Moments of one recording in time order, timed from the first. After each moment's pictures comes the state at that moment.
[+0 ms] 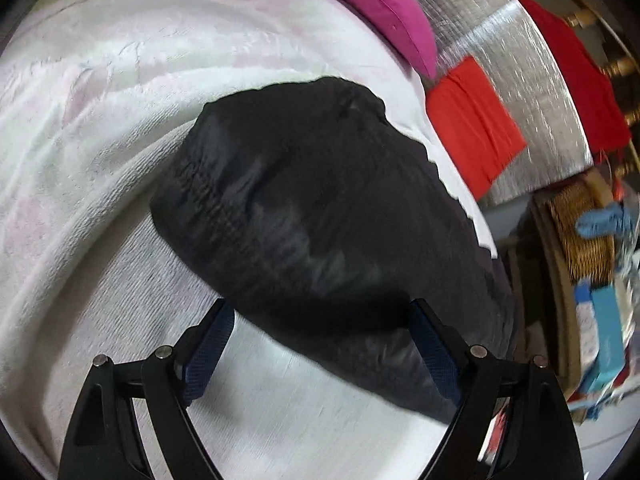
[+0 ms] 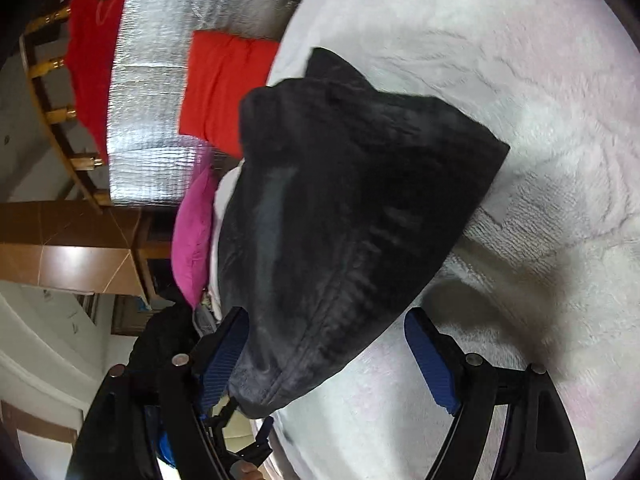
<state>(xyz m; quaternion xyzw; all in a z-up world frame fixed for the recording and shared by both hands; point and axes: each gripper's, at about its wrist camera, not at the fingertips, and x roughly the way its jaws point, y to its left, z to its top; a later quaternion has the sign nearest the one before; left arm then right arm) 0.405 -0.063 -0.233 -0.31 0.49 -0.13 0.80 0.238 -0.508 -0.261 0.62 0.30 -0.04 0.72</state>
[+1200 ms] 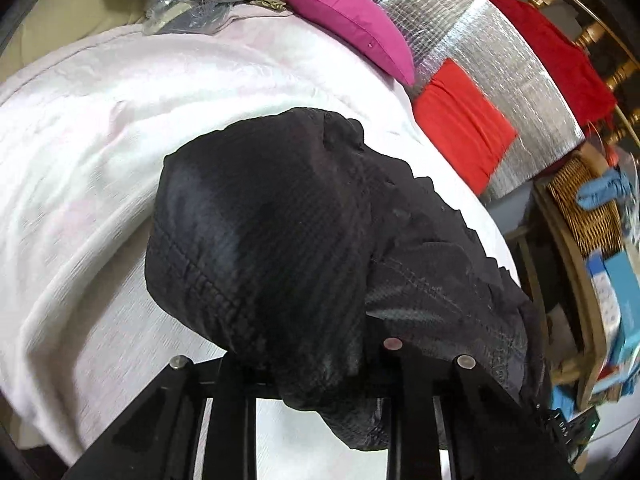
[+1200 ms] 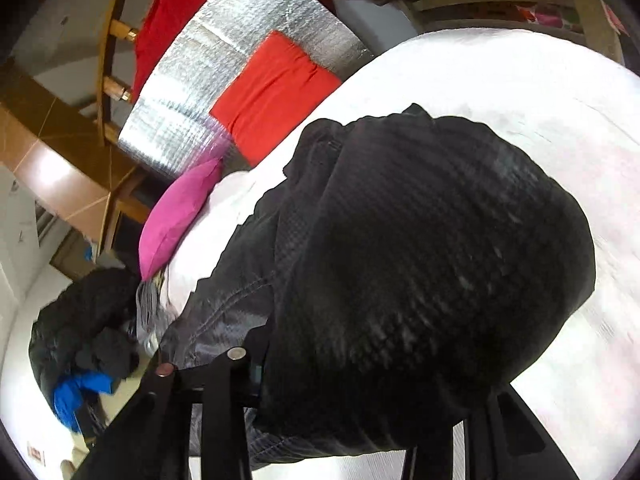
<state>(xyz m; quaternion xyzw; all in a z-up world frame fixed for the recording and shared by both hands) 0.347 -0.065 -0.214 -0.24 0.45 -0.12 0.85 0.231 -0.462 -0.207 0.43 0.27 -0.08 0.86</state>
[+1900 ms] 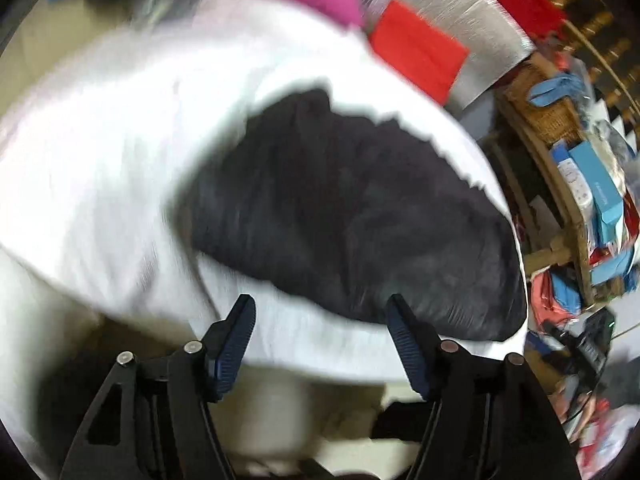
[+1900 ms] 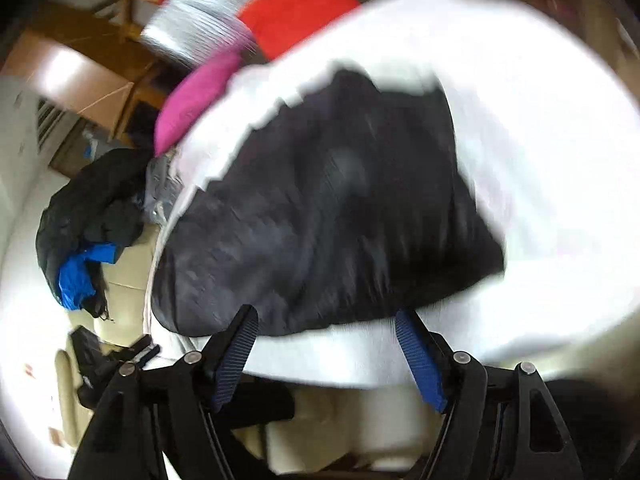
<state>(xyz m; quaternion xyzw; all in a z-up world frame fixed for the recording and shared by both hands) 0.228 0.002 -0.157 -0.13 0.49 -0.20 0.84 0.091 -0.463 -0.166 0.34 0.42 0.01 0.84</state>
